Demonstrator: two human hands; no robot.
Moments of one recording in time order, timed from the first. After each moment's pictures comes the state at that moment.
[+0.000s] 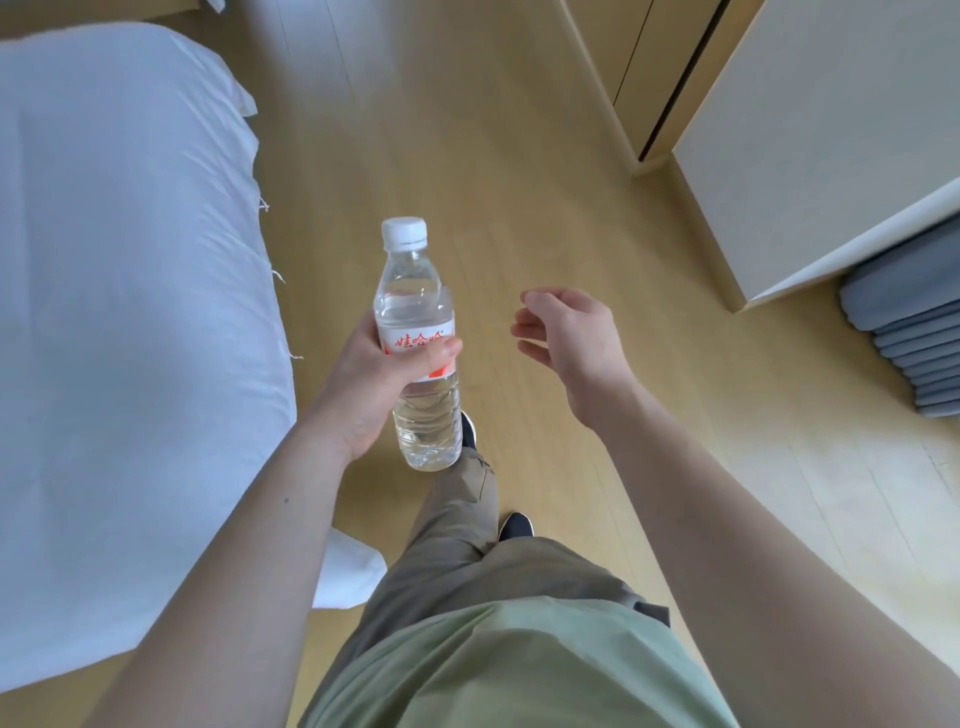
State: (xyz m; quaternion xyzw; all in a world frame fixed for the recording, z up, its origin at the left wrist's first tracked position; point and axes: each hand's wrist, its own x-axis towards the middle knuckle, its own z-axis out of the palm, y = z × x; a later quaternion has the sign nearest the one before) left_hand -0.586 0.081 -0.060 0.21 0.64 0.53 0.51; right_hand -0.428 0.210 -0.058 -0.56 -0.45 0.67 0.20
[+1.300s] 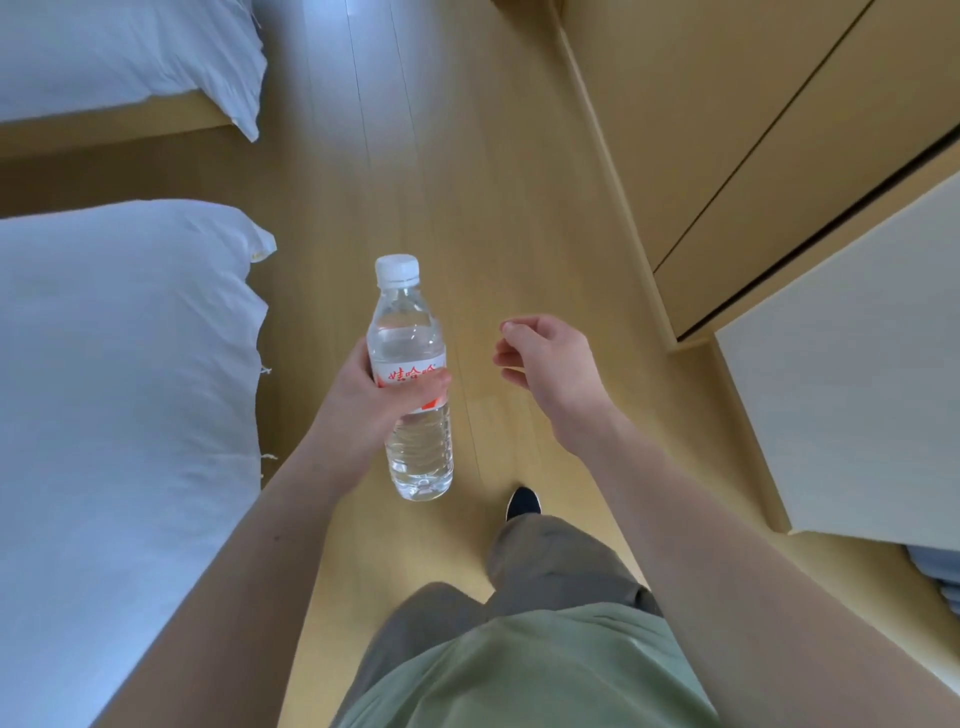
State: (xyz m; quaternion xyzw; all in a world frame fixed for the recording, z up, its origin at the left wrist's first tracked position) left_hand -0.874 0.497 -0.052 0.17 0.68 0.56 0.45; right_hand -0.741 0.644 -0.053 -0.52 -0.51 0.67 0.14
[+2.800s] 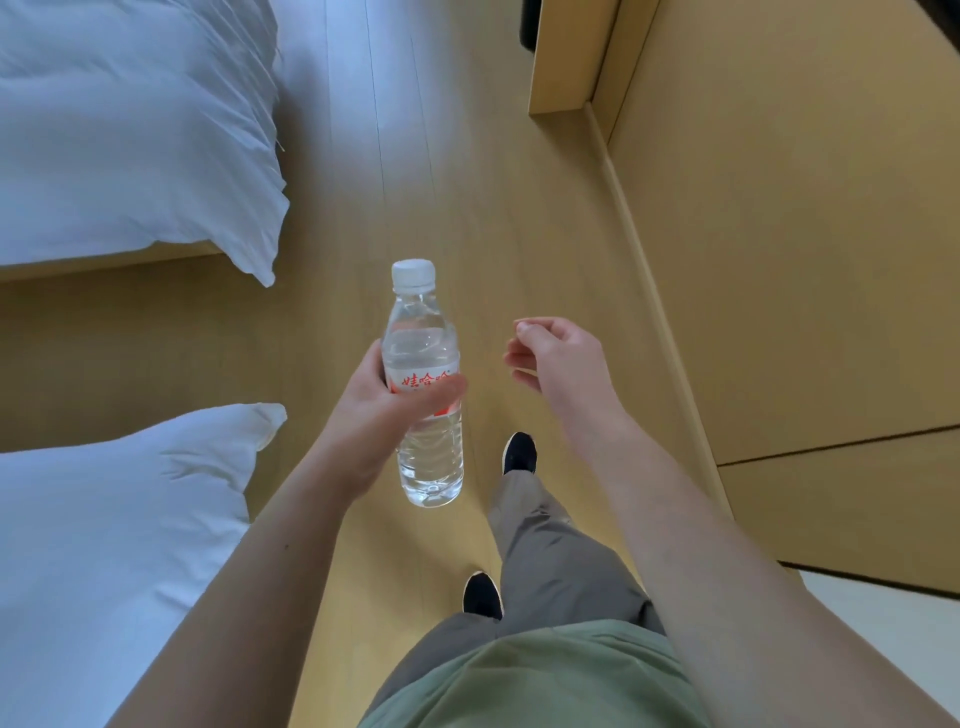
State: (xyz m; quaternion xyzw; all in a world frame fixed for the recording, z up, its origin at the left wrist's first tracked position) left_hand -1.316 0.885 -0.055 0.16 0.66 0.57 0.46; right_hand -1.188 1.034 -0.044 -0.51 -0.51 0.67 0.17
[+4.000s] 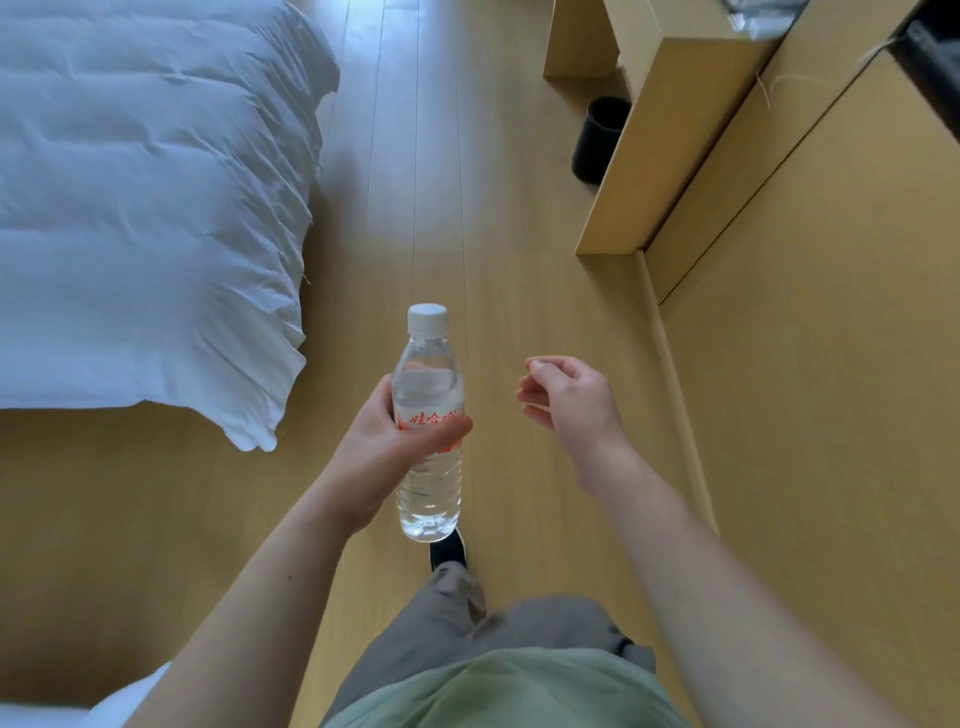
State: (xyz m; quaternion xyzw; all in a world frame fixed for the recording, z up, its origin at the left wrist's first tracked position) left_hand -1.709 1.205 -0.050 0.15 0.65 0.59 0.45; right_hand -1.590 1.374 -0.043 -0.50 -0.53 0.67 0.15
